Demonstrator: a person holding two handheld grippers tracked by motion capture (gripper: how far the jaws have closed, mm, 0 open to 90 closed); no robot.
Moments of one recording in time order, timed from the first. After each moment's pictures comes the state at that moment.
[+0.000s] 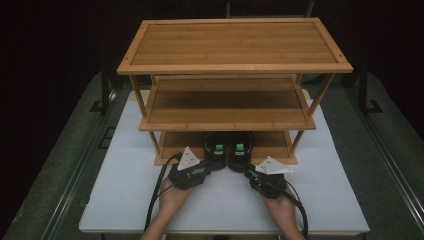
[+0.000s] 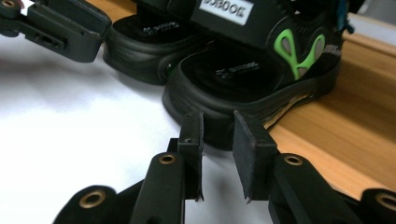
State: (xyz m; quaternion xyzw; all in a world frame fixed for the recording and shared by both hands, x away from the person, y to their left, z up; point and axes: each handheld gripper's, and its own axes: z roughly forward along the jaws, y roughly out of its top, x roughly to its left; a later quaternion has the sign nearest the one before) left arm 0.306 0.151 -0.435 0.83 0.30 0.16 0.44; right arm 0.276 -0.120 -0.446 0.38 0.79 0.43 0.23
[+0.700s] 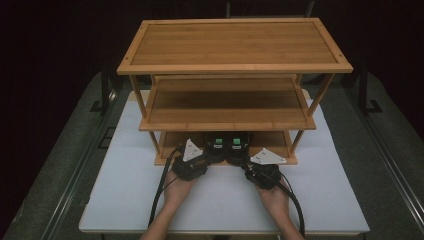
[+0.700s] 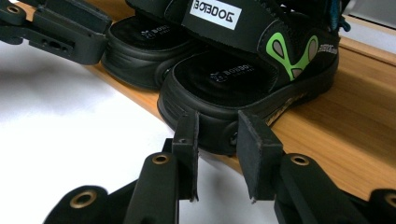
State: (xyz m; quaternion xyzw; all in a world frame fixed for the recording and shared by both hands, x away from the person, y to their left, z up) left arm 0.329 0.144 -0.437 0.82 0.34 0.19 0.42; right arm 0.300 -0.109 -0.444 0.40 0.78 0.41 0.23
